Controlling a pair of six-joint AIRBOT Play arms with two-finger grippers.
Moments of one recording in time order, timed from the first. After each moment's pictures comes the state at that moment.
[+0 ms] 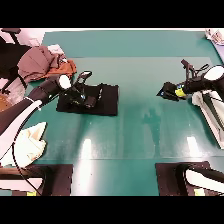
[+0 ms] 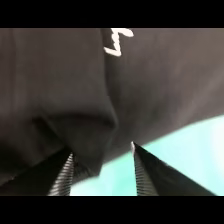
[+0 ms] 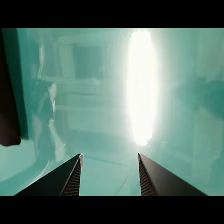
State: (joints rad) left arm -0.38 -1.49 1.21 1.20 -0.99 -1.45; right arm -0.06 -1.25 1.08 -1.05 1.17 1.56
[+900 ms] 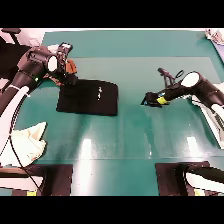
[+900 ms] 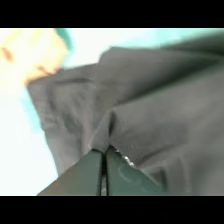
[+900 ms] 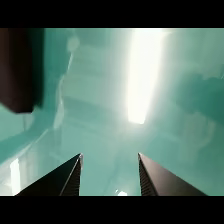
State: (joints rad) left arm -0.29 -1.50 1.49 1.77 -1.08 -1.67; right arm 0.18 -1.30 1.04 -1.02 1.12 1.54
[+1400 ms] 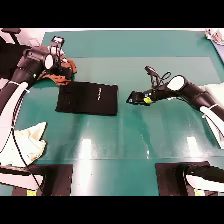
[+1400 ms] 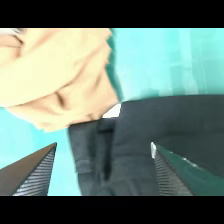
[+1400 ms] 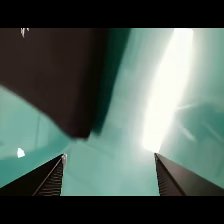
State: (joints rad) left arm -0.23 -1.55 1.54 1.82 -0.99 -1.70; right arm 0.31 -1.34 1.04 -0.89 0.91 1.47
